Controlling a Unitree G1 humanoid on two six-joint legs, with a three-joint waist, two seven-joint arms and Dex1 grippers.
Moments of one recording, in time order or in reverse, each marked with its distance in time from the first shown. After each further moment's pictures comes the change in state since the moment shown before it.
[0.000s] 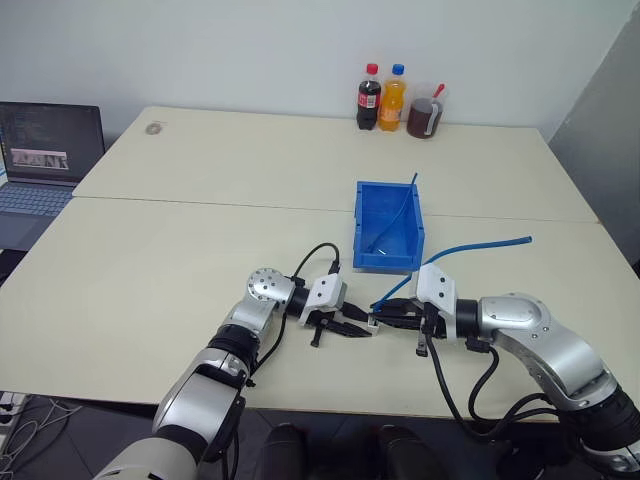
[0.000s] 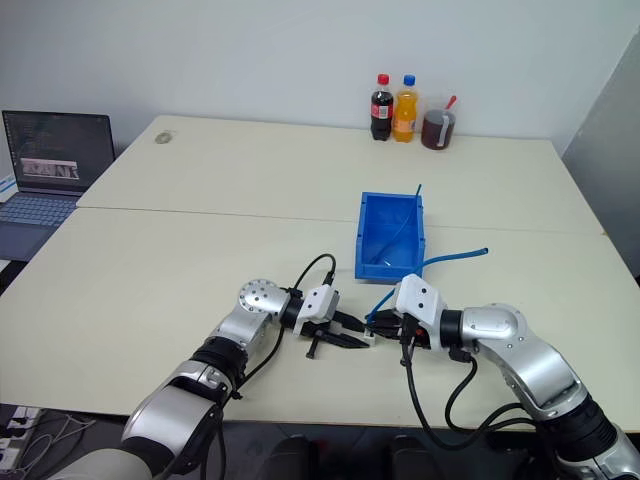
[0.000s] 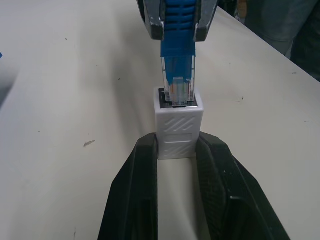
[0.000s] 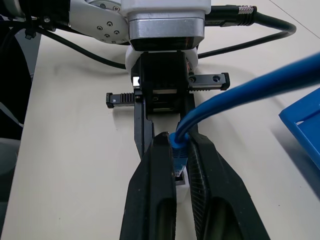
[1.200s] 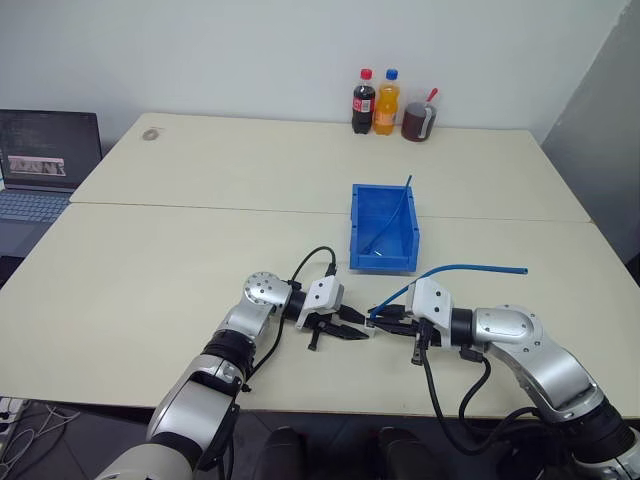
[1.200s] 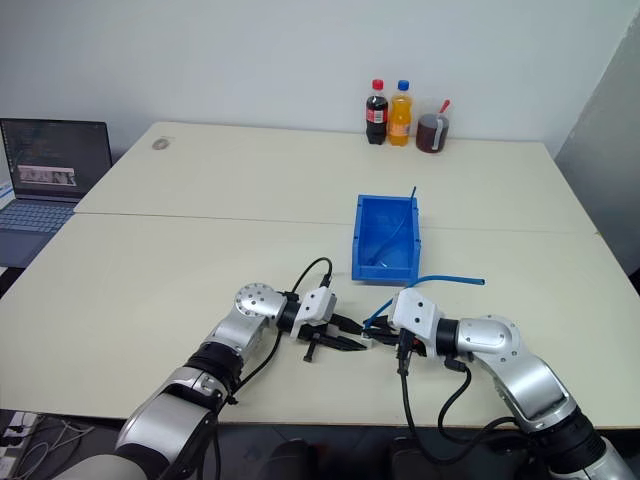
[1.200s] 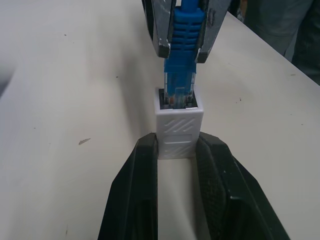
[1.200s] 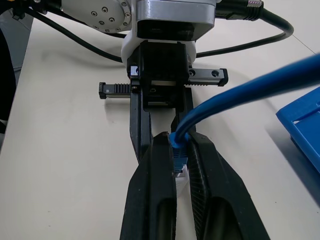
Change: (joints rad) left arm 0.036 0.019 0.000 -0.054 -0.006 0.056 0.020; right arm 0.078 0.054 0.029 0.052 -0.126 -0.151 0.003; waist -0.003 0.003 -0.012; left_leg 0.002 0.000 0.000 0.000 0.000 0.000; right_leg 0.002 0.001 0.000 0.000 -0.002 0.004
